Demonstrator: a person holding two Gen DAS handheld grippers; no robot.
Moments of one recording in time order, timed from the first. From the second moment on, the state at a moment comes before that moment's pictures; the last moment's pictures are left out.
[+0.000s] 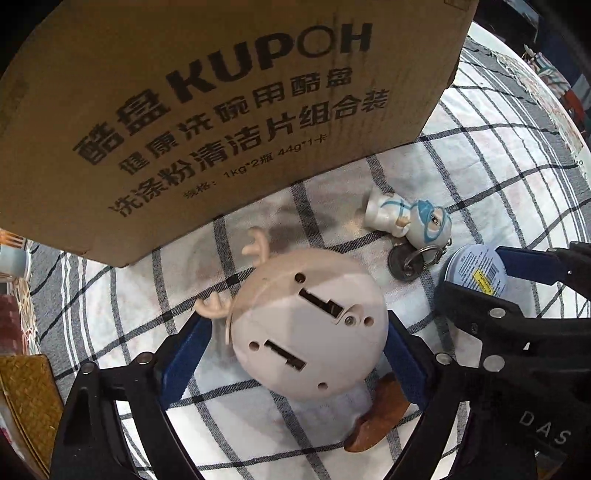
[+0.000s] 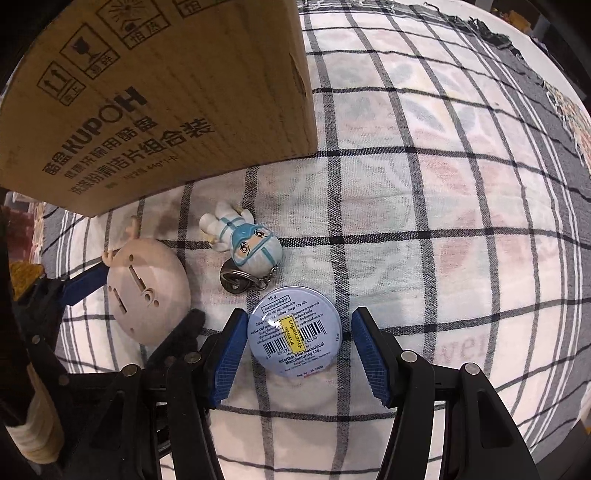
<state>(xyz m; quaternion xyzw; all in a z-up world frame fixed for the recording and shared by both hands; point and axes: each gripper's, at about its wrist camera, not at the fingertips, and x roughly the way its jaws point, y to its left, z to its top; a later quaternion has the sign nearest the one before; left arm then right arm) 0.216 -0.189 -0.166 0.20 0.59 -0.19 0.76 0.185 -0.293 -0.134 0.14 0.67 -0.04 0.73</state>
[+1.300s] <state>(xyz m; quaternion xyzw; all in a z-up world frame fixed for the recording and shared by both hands) 0.195 -0.114 -0.045 0.07 0.49 -0.18 0.85 0.157 -0.279 -0.027 0.08 0.56 -0.04 0.82</state>
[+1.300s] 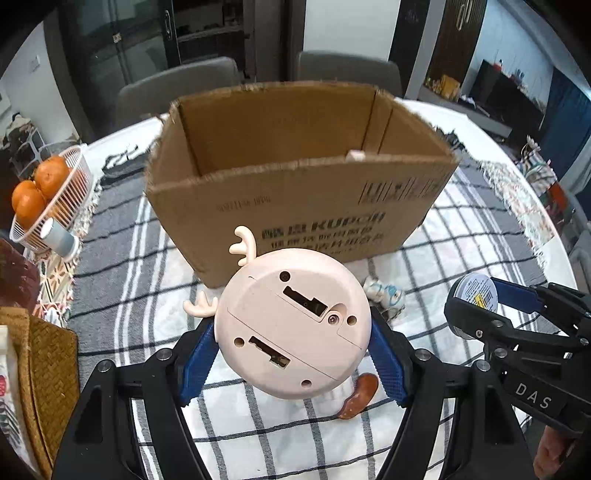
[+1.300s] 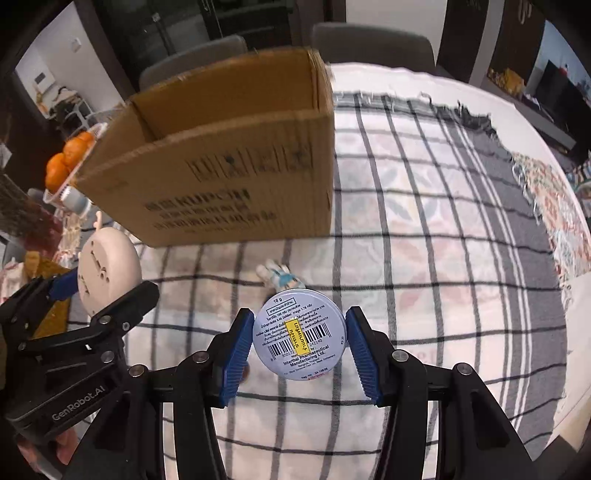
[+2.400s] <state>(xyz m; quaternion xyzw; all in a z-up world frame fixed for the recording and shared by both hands) 0.223 -0.091 0.043 0.06 0.40 -0.15 0.90 0.190 -0.266 0.063 0.06 0.44 -0.01 0.89</state>
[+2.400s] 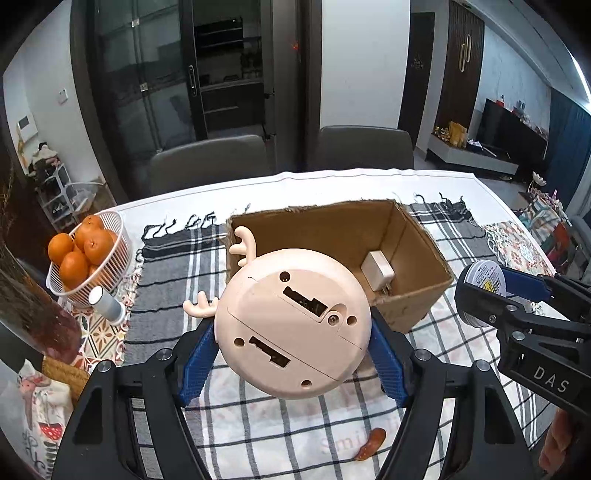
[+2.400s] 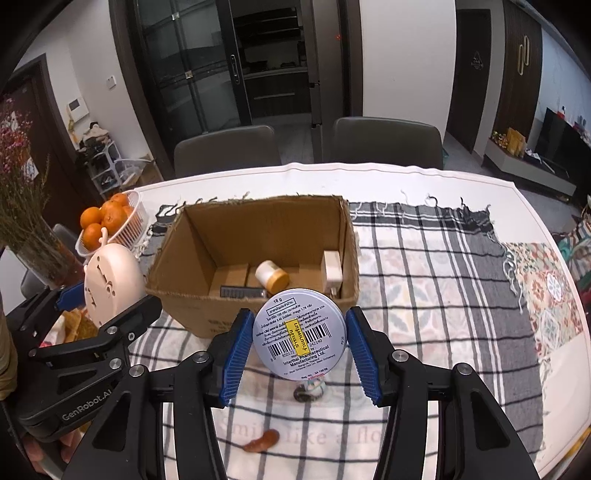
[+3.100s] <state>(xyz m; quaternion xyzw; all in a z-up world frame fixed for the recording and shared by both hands) 0.275 -0.092 0.040 0.07 0.41 -0.14 0.90 0.251 -0.264 0.060 0.05 0.46 0.01 0.89</state>
